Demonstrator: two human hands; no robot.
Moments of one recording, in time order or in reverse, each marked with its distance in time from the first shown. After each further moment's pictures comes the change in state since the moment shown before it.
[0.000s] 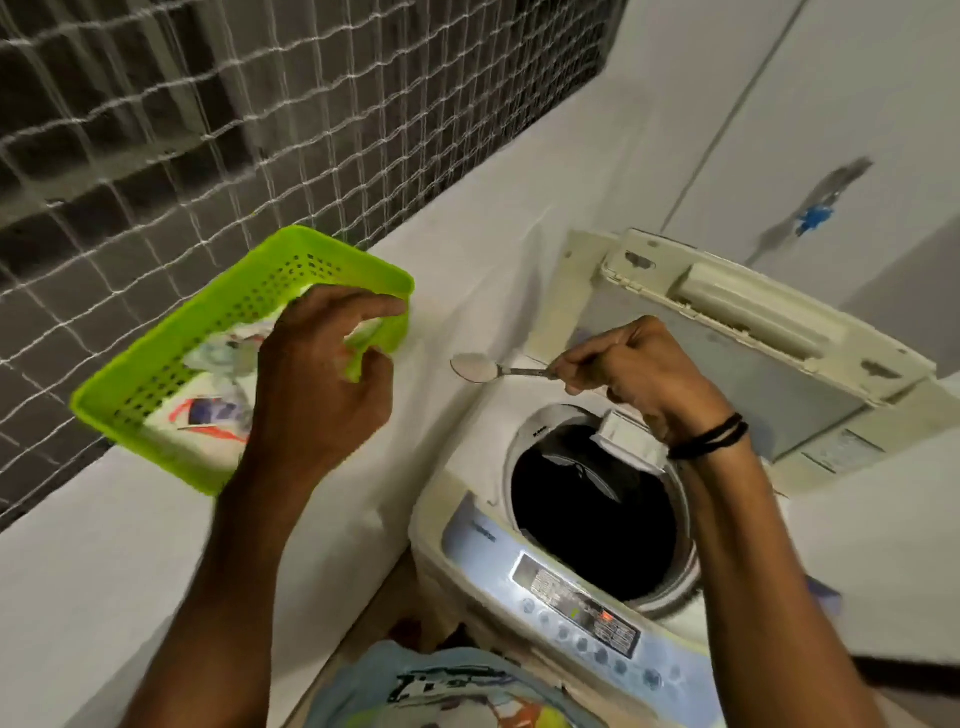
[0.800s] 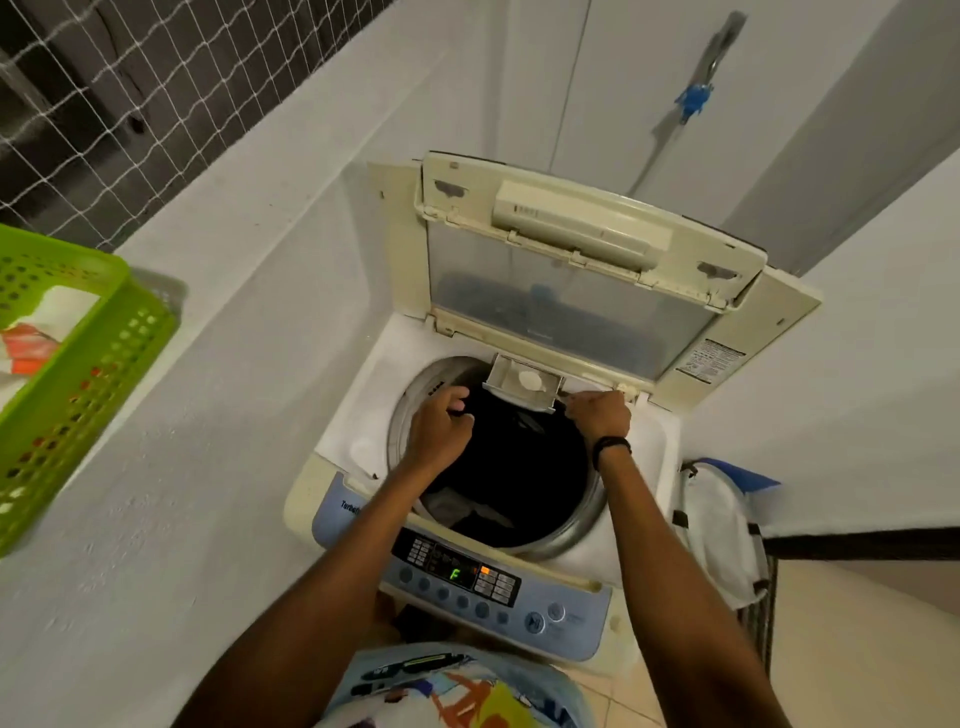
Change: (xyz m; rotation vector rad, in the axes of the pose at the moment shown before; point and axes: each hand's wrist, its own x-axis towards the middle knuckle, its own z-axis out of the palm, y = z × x) left_hand -0.107 0.047 0.336 -0.218 -0.704 -0.635; right_hand 0.069 0.334 -0.095 -0.067 0.449 0.526
